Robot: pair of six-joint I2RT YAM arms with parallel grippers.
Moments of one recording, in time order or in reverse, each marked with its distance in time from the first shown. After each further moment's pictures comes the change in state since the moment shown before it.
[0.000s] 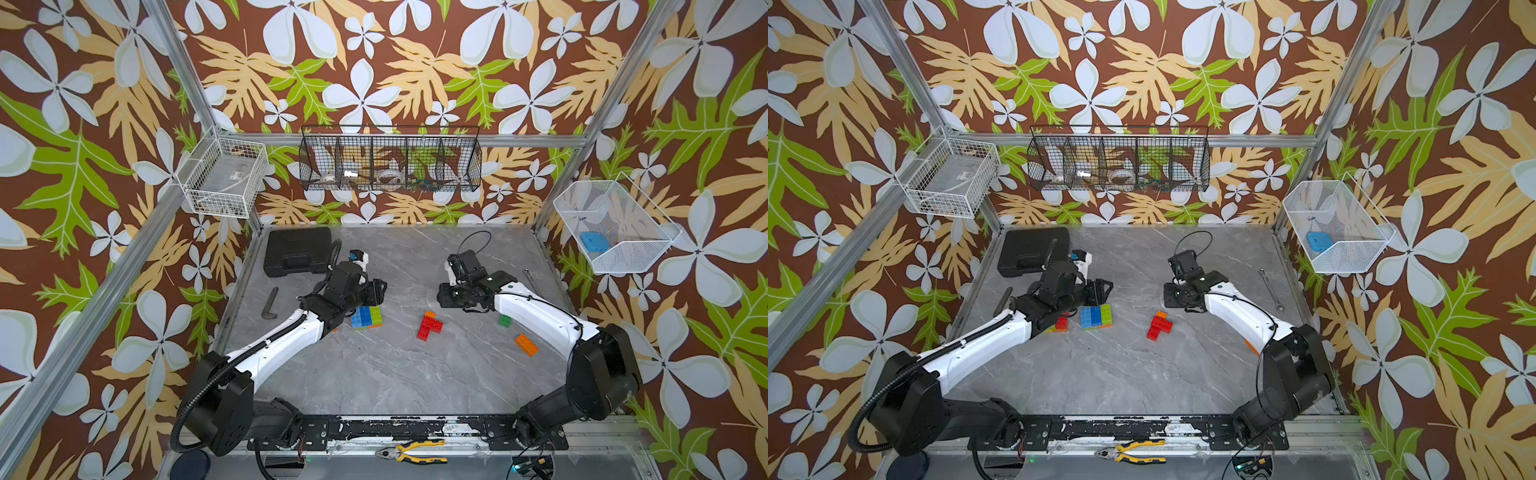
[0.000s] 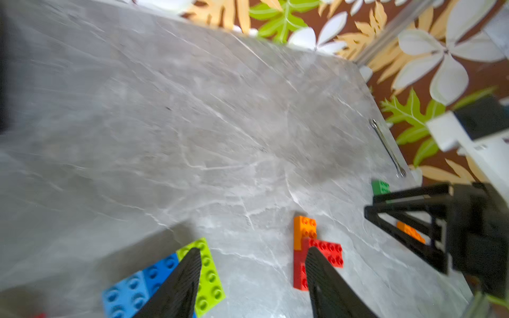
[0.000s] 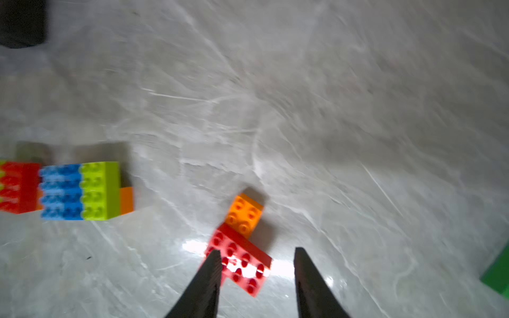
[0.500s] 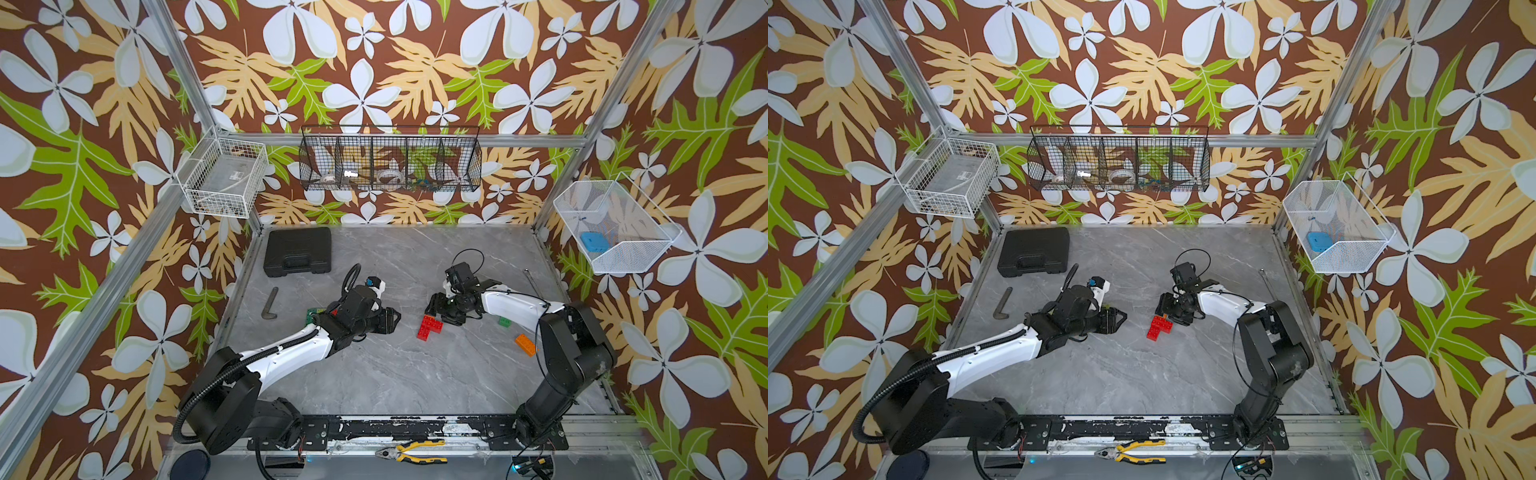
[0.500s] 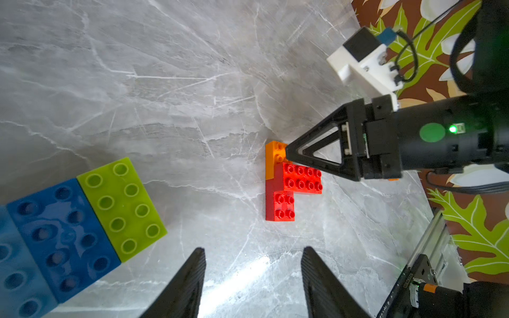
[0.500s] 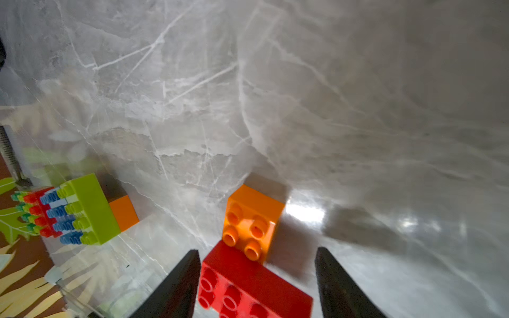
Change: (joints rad) left arm -0.115 -0.007 -0.153 0.057 0.064 -0.076; right arm -0.034 0.208 -0.068 0.182 -0.273 0.256
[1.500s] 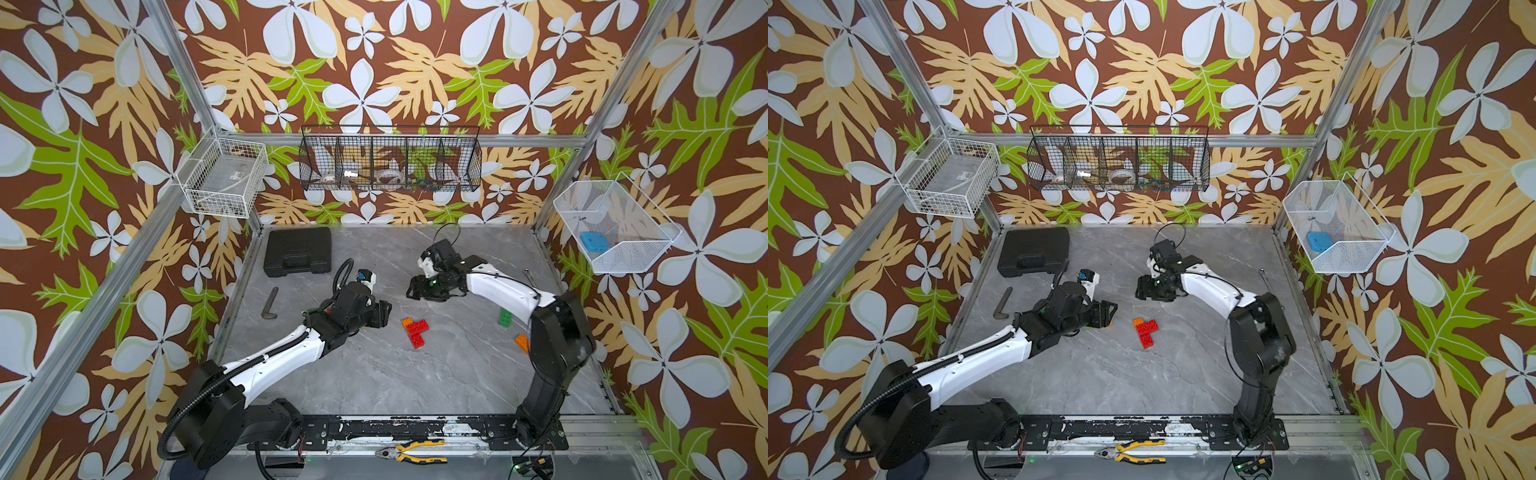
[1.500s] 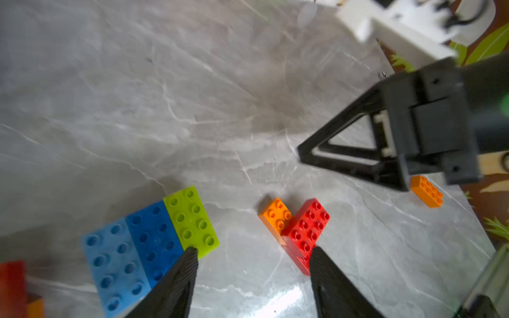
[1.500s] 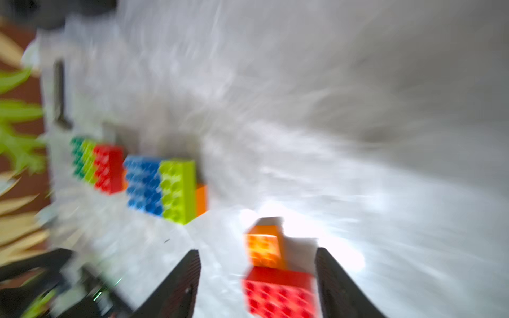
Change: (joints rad) left arm 0.019 -0.092 0.040 -0.079 -0.189 0.108; right arm 0.065 0.039 0.326 -0.206 0.067 -0.245
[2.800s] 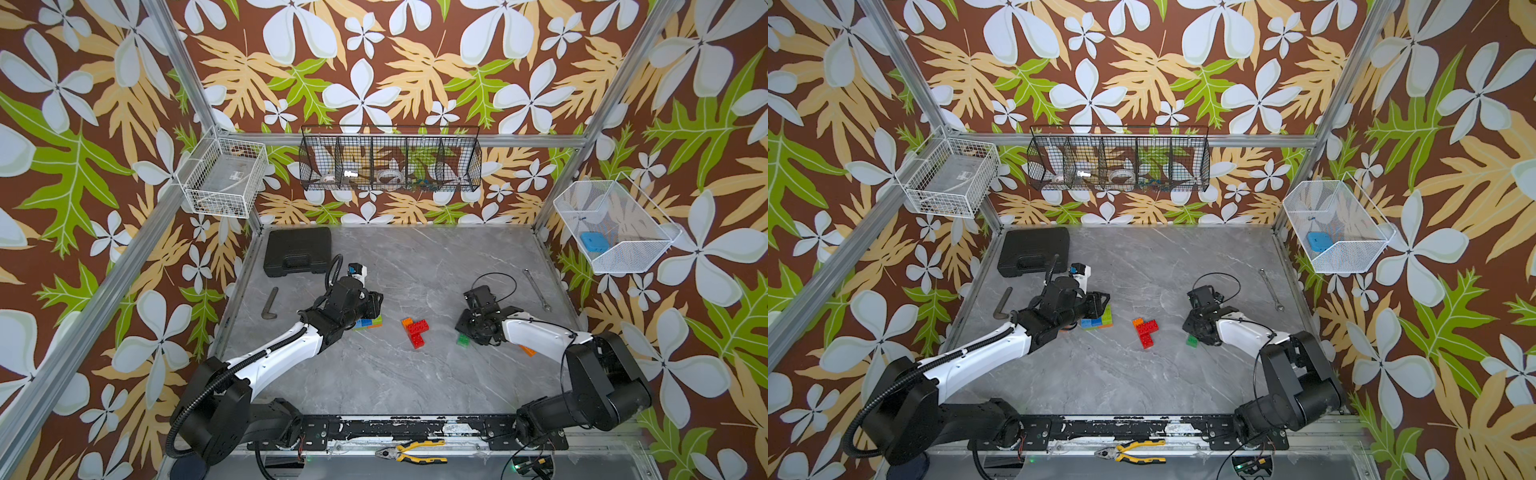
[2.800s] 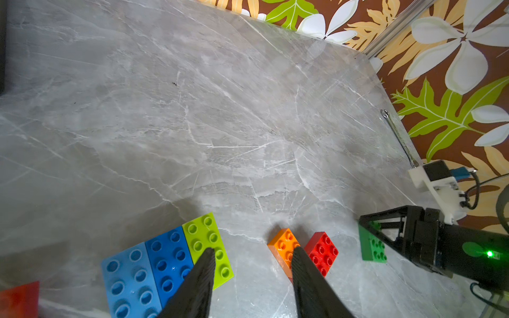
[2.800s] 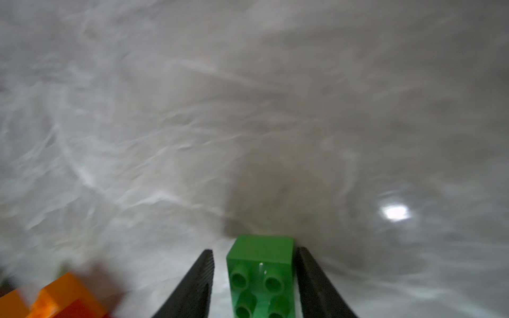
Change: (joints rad) left arm 0.085 0.038 -0.024 0.106 0.046 -0.059; right arm -0.074 -0.289 -0.667 0.295 0.266 0.508
